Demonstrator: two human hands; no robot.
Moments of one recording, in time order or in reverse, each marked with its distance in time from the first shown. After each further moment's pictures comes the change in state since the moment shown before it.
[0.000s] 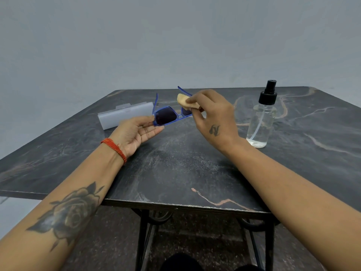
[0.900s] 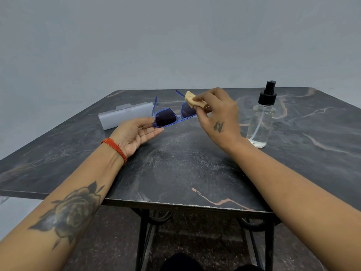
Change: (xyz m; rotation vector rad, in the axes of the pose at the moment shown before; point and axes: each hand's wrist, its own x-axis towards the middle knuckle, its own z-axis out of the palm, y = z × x) left_hand 0.002 -0.001 -0.003 0.024 0.022 -0.022; right_hand -0.001 0.009 -0.001 0.045 0.015 0.142
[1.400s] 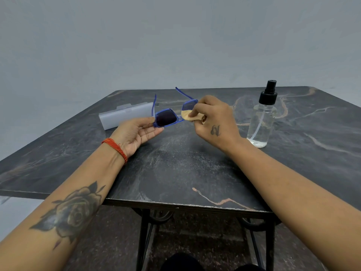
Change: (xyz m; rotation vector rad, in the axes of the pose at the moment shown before) left_hand 0.001 0.000 -0.001 -0.007 0.012 0.003; right_hand -0.005 0.000 0.002 -0.058 -0.177 -0.065
